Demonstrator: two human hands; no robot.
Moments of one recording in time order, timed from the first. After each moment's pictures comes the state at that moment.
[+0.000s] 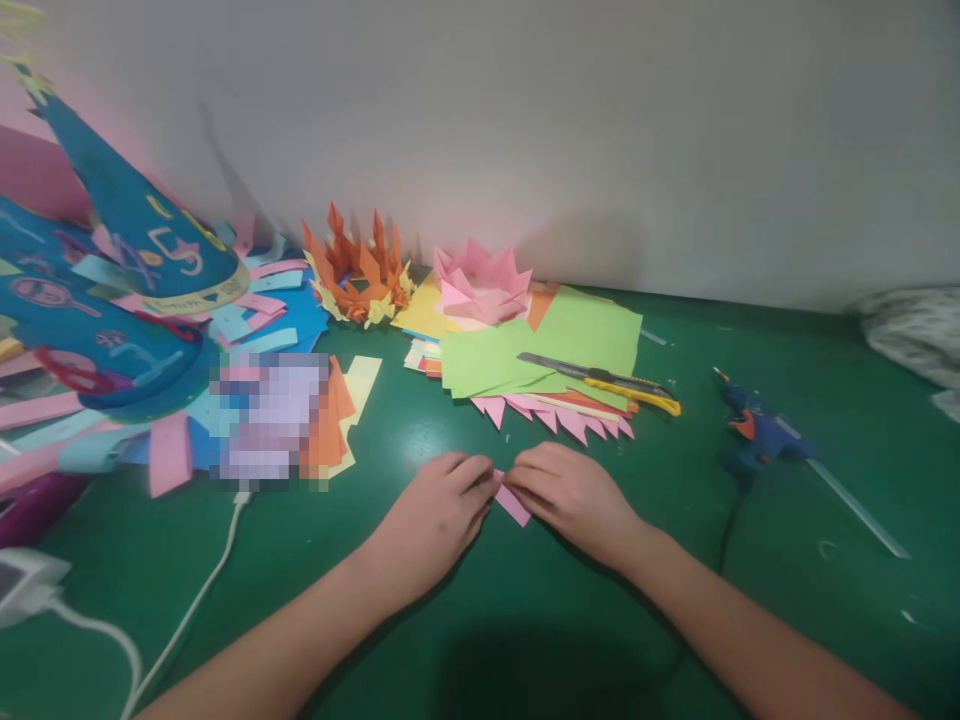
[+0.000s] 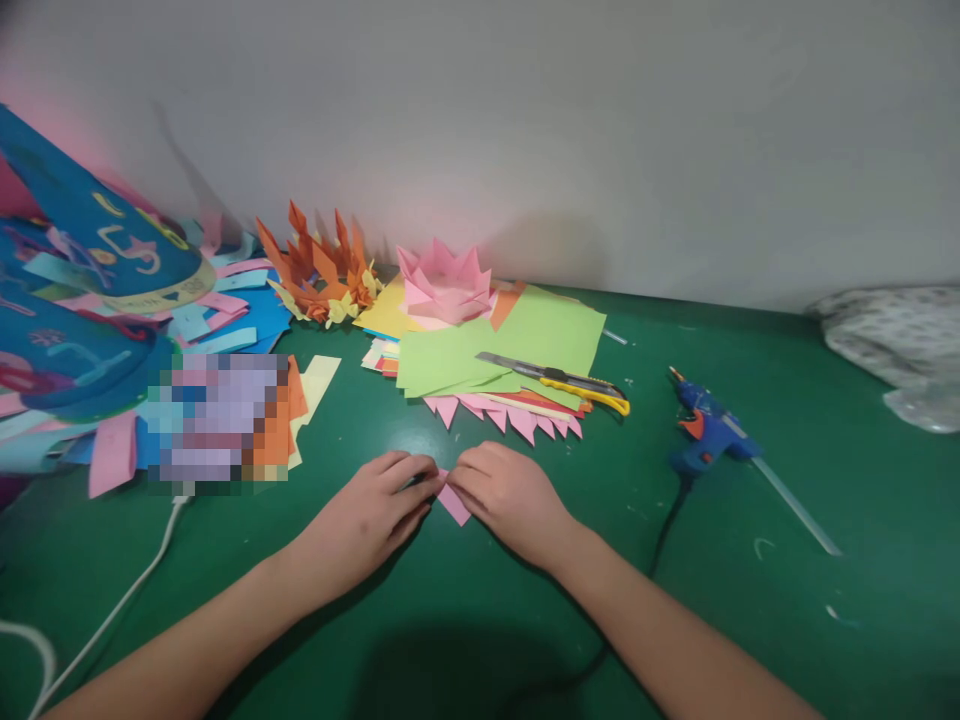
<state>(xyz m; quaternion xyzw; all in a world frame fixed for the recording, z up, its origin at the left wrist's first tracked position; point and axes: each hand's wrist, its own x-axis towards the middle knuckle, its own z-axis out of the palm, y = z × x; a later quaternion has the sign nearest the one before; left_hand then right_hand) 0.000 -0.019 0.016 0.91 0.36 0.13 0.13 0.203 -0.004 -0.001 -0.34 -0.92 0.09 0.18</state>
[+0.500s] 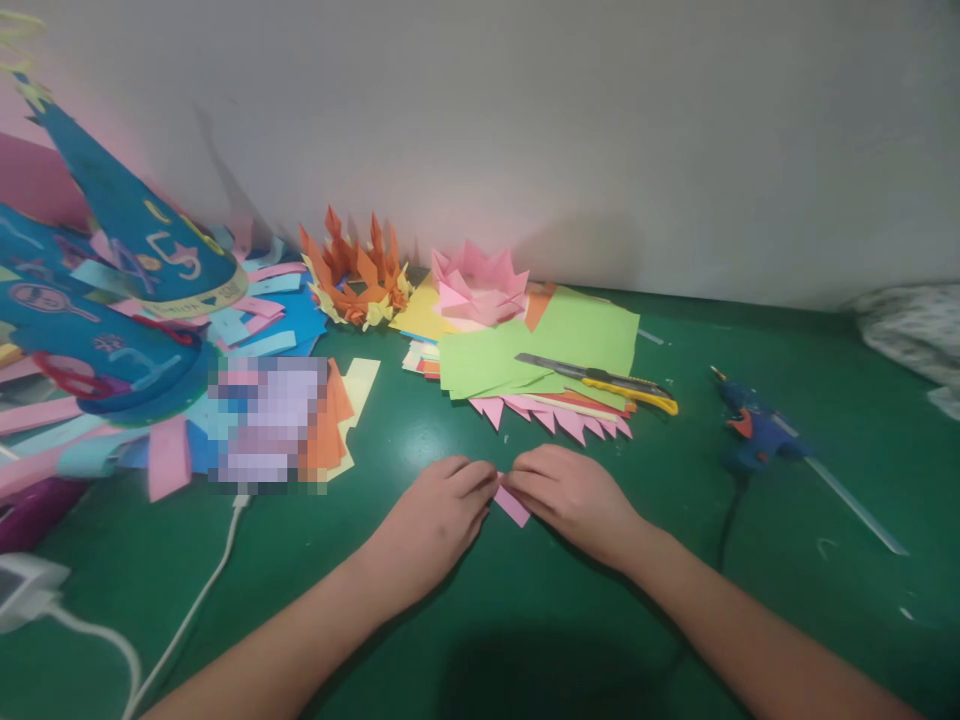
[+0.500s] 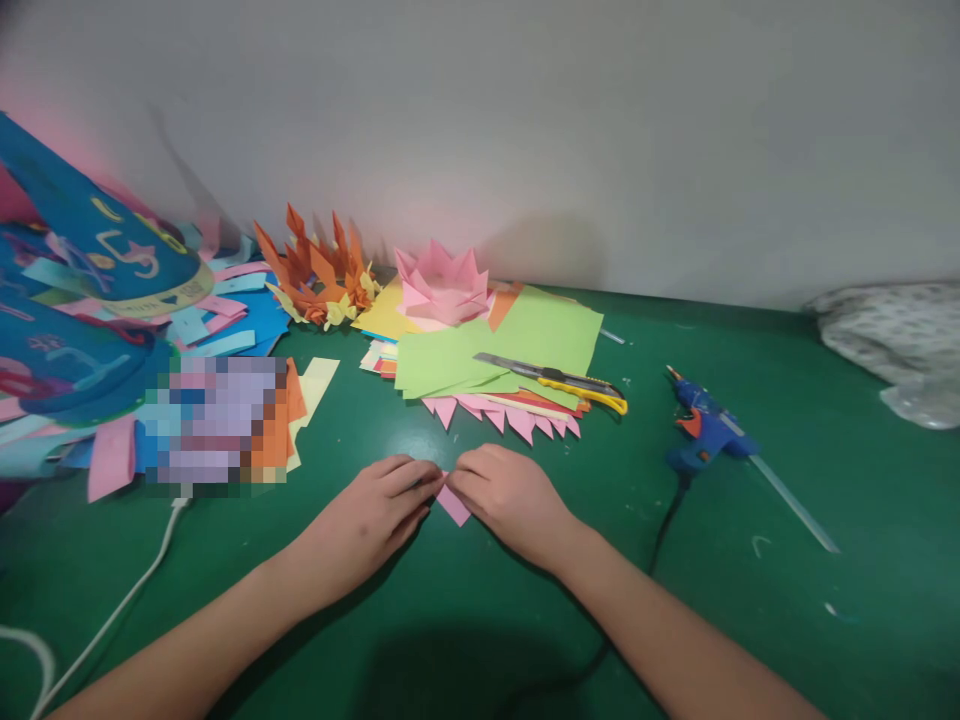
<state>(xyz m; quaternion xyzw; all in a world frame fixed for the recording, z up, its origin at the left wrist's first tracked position) 0.001 -0.020 0.017 0.92 0.35 0.12 0.14 0.205 -0.005 0.001 -0.34 -0.92 0.05 0.17</state>
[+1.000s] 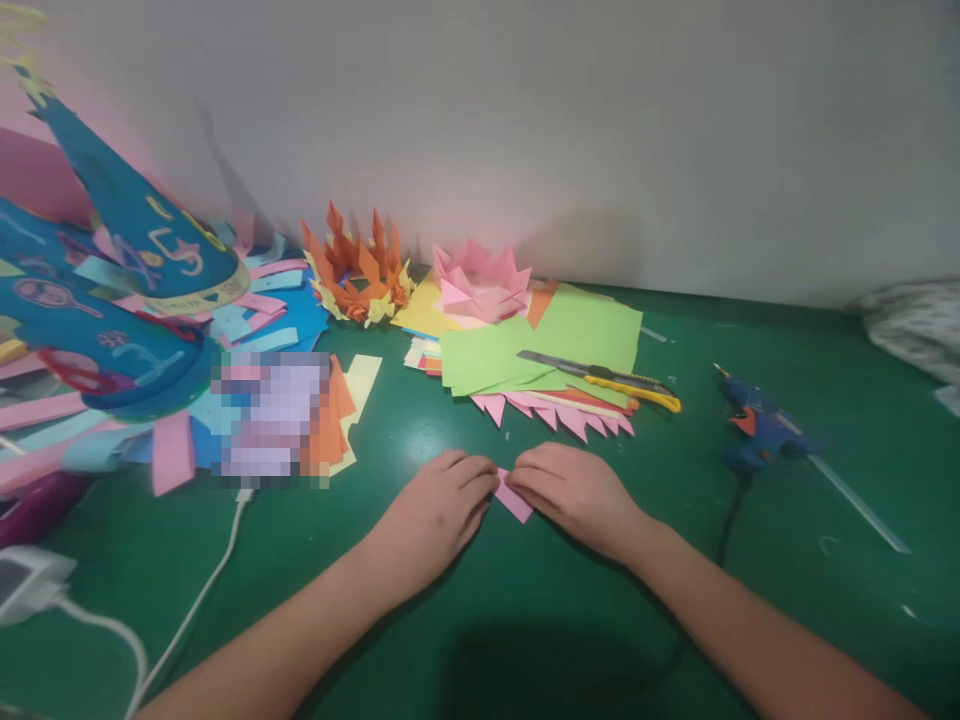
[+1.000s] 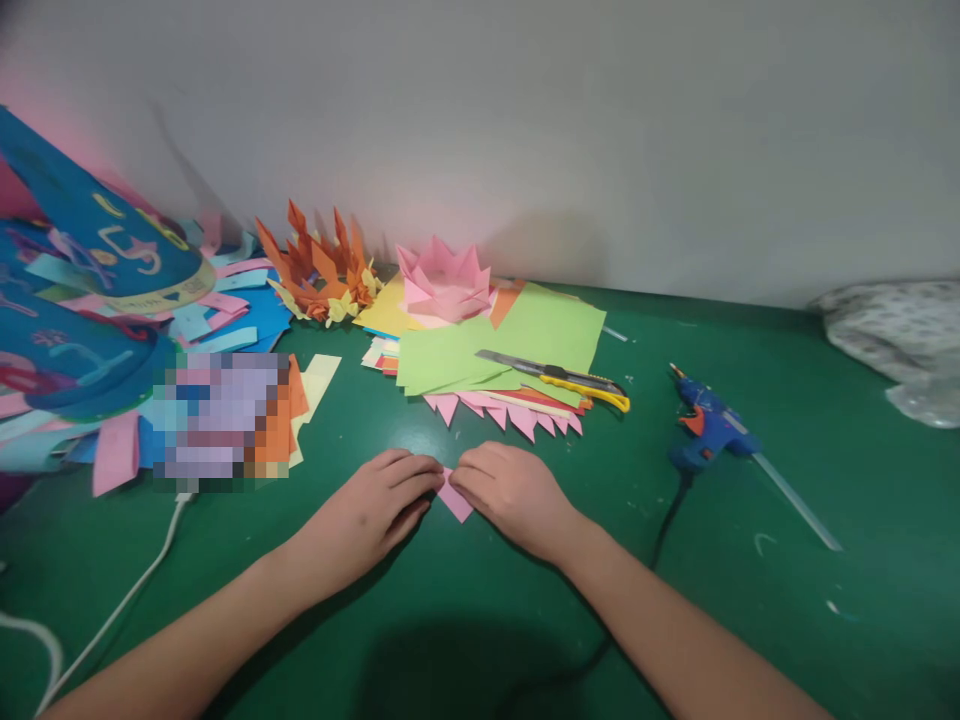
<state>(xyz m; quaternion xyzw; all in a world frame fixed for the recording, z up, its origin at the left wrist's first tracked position) -0.002 -0.019 0.018 0.91 0.36 0.14 0.18 0.208 -0.004 0.001 -0.33 -0.92 0.07 0.18</state>
